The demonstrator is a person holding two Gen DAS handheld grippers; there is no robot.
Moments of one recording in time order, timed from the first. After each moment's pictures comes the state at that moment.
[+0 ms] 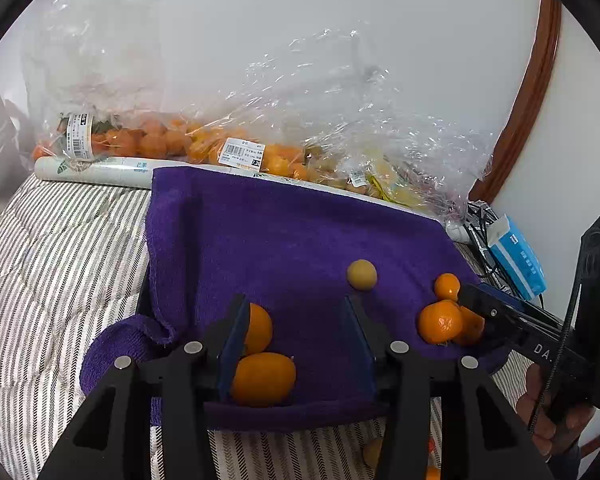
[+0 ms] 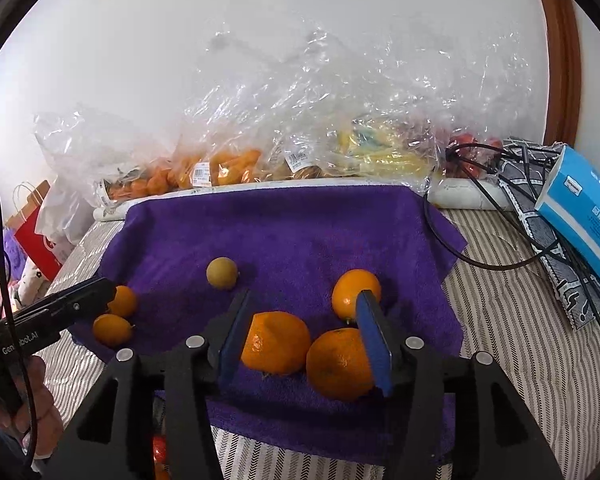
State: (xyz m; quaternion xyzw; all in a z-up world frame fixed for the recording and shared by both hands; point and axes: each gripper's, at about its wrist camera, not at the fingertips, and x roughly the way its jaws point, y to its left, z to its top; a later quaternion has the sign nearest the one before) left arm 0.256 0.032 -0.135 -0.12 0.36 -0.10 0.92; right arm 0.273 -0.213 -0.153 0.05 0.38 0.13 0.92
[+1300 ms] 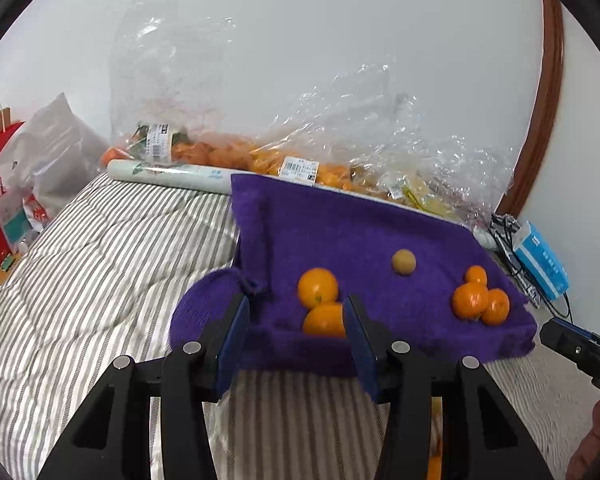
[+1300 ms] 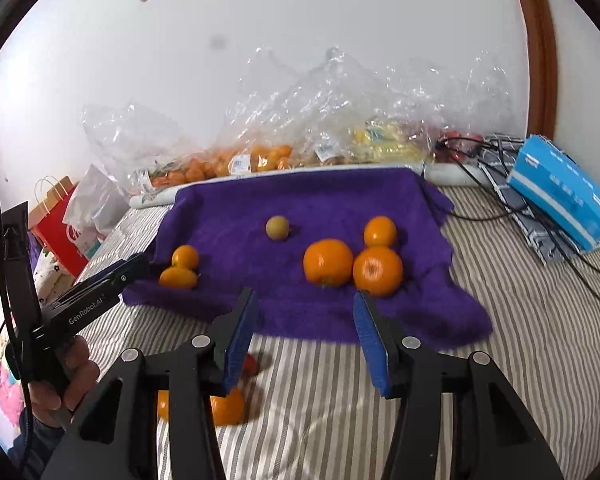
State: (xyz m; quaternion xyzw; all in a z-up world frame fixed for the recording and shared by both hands) left arm 0.192 0.059 -0.140 -0.10 0.31 -0.02 0.95; right arm 0.176 -0.198 -0.127 0.06 0.37 0.13 0.92
